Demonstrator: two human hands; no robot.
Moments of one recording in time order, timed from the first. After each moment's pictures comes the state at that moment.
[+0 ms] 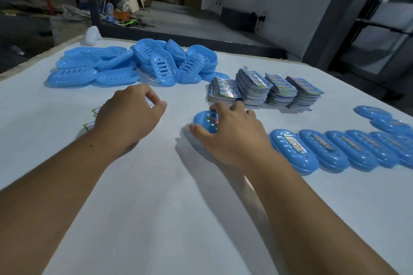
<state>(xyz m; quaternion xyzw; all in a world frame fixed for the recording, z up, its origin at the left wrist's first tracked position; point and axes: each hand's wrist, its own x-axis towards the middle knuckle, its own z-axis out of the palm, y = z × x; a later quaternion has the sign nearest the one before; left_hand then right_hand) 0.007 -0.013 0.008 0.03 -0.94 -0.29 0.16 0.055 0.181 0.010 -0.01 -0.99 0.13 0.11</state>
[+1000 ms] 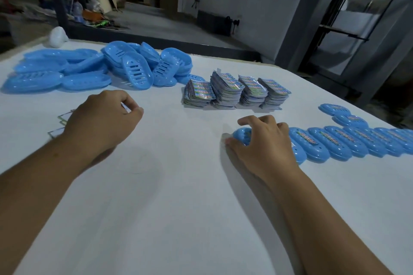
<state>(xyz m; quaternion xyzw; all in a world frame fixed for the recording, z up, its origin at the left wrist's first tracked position) 0.014 -0.007 0.012 0.00 -0.95 -0.29 0.14 0.088 0.270 -0.002 -0.13 -0.97 0.13 0.16</state>
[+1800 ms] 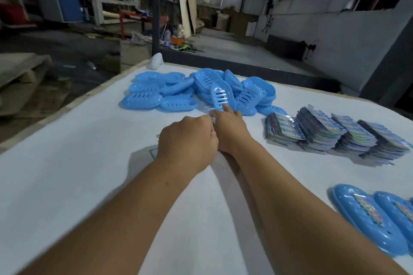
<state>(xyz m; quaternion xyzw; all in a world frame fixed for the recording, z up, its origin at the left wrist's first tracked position) -0.001 -0.028 0.012 0.01 -0.97 -0.15 0.20 -0.100 0.077 -0.001 0.14 -0.98 0.09 0.04</state>
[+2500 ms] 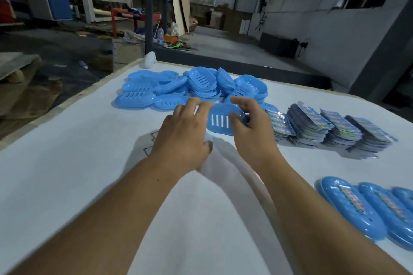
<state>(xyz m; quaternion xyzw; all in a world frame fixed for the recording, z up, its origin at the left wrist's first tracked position) -0.011 -0.033 -0.002 -0.09 -0.95 -0.15 0.26 -0.038 0.123 0.004 0.12 -0.82 0.51 0.23</state>
